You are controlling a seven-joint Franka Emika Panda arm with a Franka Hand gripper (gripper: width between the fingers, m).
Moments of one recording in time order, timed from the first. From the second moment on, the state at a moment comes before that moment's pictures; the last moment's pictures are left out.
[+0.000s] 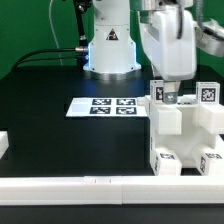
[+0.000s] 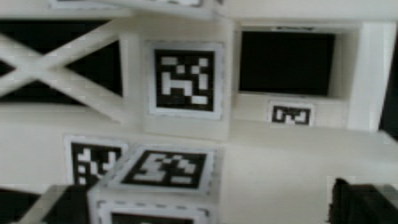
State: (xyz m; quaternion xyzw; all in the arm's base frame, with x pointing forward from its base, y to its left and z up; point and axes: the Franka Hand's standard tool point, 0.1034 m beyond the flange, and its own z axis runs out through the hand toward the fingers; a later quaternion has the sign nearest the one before) arm 0.587 0.050 0.116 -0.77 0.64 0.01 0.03
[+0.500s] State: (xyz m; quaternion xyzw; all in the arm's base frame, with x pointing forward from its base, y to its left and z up) arm 0.587 0.043 0.112 -0.88 0.47 0.01 0.03
